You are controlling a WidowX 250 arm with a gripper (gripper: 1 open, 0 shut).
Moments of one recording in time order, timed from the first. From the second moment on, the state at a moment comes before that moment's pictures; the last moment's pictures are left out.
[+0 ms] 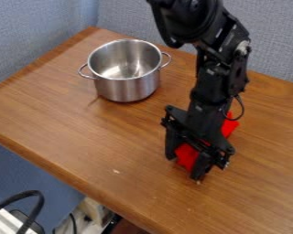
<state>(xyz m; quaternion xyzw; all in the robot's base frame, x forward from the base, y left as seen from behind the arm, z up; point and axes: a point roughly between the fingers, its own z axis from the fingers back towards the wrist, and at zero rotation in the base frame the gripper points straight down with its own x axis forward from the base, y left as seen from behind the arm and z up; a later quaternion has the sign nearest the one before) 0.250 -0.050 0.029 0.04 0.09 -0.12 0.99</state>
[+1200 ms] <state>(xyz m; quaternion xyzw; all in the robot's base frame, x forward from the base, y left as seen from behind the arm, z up) 0.289 0.024 0.106 0.06 0.02 0.00 1.00</state>
